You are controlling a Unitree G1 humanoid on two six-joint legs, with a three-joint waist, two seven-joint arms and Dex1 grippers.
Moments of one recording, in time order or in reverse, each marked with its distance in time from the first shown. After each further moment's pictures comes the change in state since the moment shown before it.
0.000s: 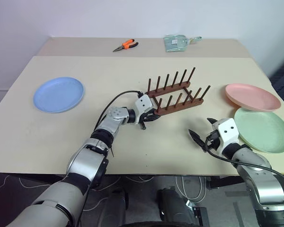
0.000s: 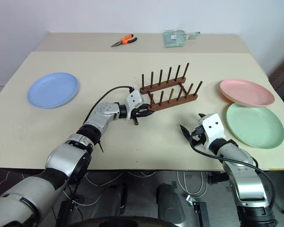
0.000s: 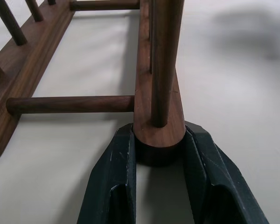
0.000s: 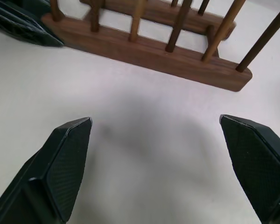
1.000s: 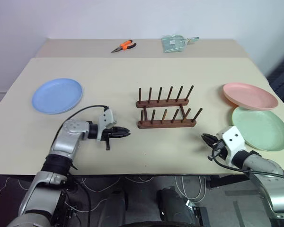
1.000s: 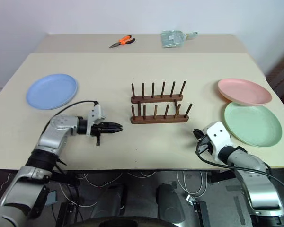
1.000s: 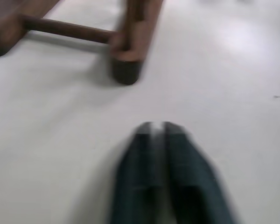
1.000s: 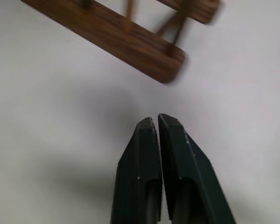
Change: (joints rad) left arm 0.498 0.299 0.025 -0.872 -0.186 0.496 -0.236; right arm 0.044 -0.069 0.022 -0.017 -0.015 0.027 0.087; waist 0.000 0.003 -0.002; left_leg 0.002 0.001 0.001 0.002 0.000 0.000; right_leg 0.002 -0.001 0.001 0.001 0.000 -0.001
